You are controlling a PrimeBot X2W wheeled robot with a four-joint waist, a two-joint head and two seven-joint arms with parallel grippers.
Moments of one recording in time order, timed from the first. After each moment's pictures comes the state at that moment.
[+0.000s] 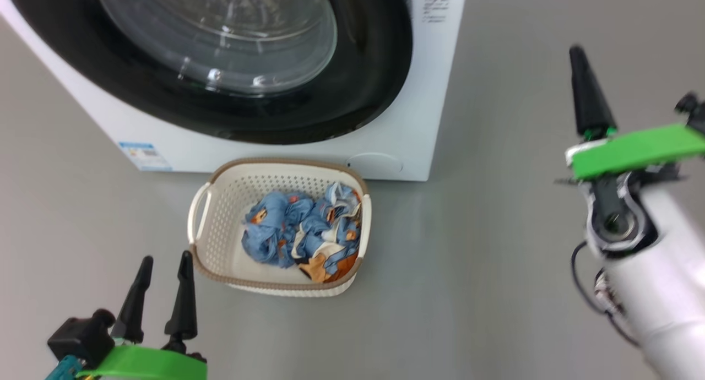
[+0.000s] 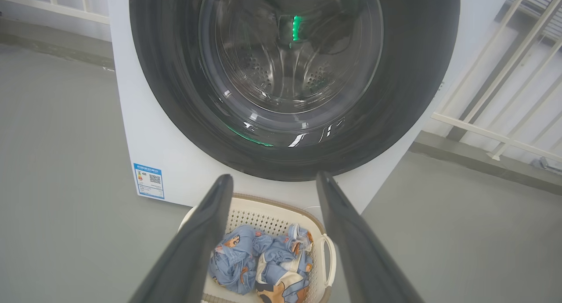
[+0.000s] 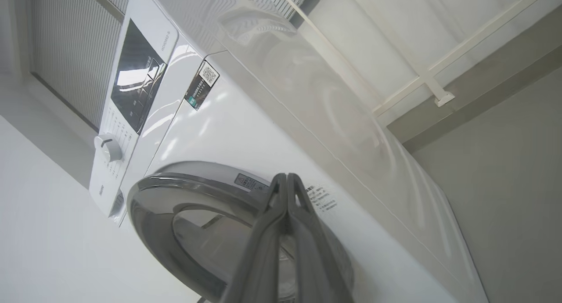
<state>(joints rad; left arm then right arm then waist) -0.13 0.16 -0.12 0.29 -0.53 -0.13 -0.26 -0.61 -0.21 0.24 0.39 1.13 0.12 -0.23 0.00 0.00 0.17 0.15</state>
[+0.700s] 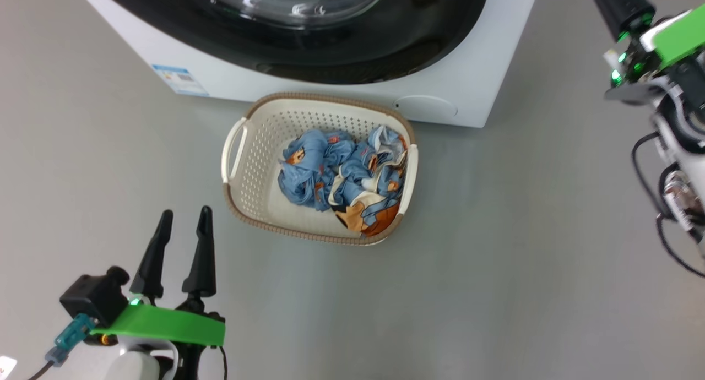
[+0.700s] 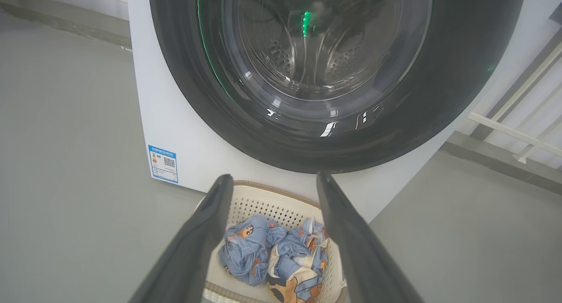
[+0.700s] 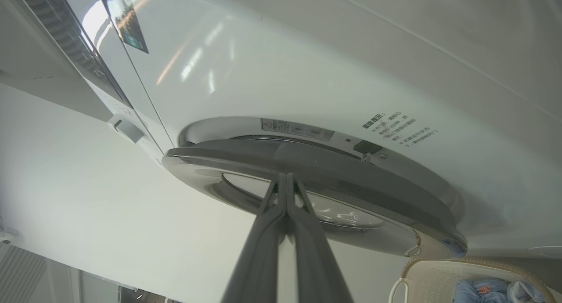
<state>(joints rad) -0.25 0.14 -0.18 0.30 -0.57 -0.13 -0.26 -0.91 -0.36 0.32 0.40 1.65 0.12 0.19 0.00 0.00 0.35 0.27</state>
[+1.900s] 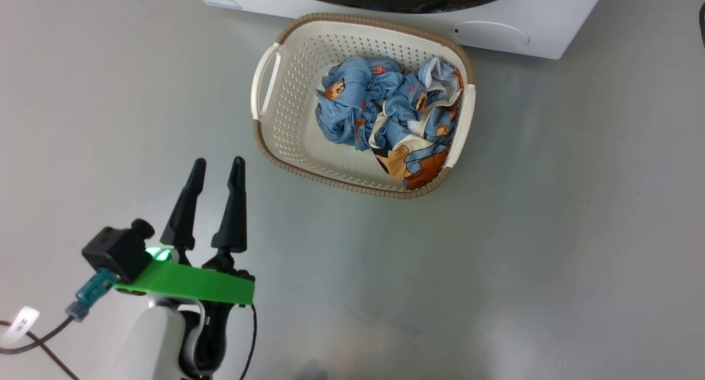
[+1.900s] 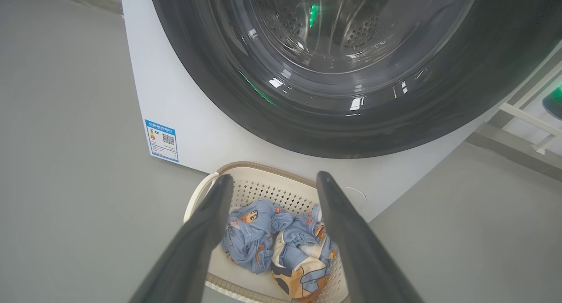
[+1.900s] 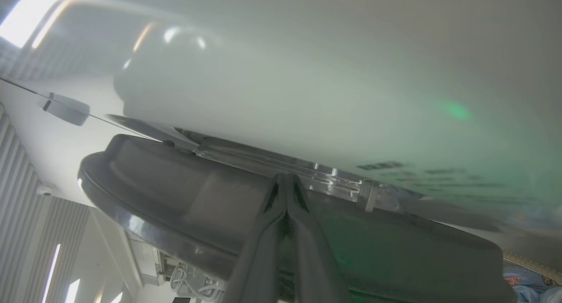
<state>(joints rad) -0.39 0.11 -0.27 0.29 -0.63 -0.13 -0.26 -1.27 -0.35 0.29 0.58 1.61 0.12 0.52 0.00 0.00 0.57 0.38</state>
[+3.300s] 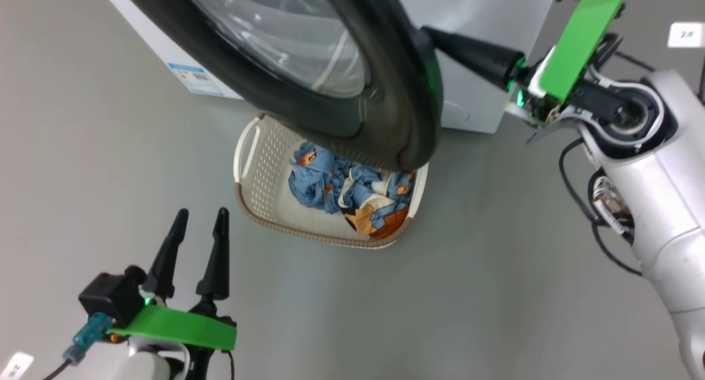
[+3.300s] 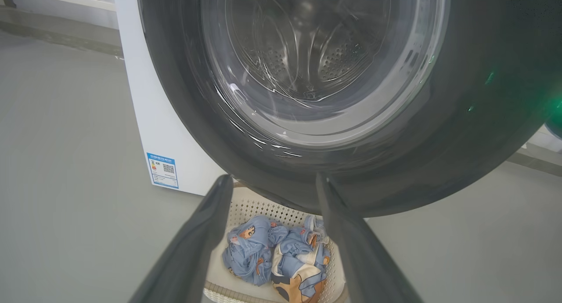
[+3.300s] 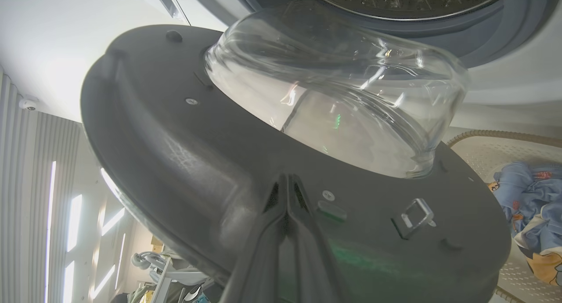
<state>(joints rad) -0.27 0.14 -0.22 0.29 -0.52 -0.13 -0.26 -0.98 -0.24 0.41 0.45 1.60 0.12 0.65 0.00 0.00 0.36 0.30</state>
